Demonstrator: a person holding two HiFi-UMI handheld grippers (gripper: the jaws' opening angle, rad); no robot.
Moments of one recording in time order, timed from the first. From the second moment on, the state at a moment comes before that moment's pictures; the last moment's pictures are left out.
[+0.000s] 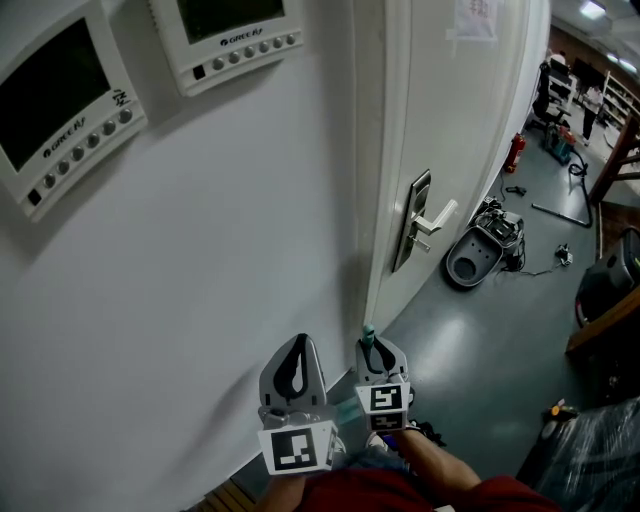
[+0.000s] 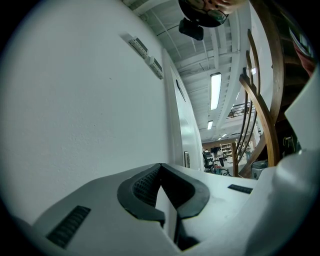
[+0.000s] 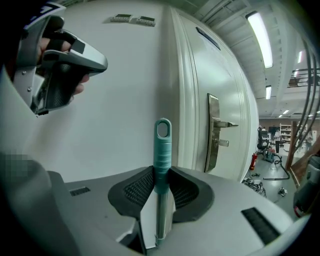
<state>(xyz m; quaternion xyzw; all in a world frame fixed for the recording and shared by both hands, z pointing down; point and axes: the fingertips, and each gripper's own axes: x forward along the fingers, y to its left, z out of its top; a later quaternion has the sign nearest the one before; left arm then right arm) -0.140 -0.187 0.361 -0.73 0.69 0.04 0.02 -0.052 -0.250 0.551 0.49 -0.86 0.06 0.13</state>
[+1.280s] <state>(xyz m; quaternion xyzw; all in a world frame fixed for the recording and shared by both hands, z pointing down) -0.137 -0.172 0.363 -0.73 0.69 0.04 0.02 -0.083 -0.324 0.562 0.51 -0.84 0.07 0.16</state>
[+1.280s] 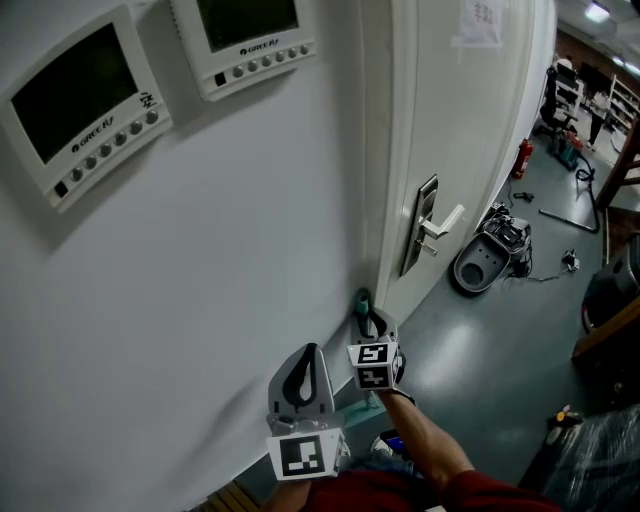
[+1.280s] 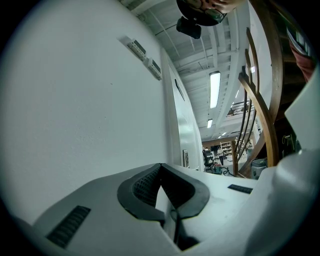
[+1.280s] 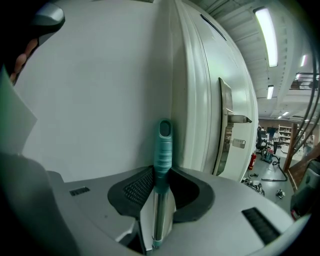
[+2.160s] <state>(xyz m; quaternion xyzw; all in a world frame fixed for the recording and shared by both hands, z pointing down) -0.139 -0.172 0.366 -0.72 0.69 0.04 0.02 -0.083 -0.315 0.547 0.50 -0.85 0.06 0.13</state>
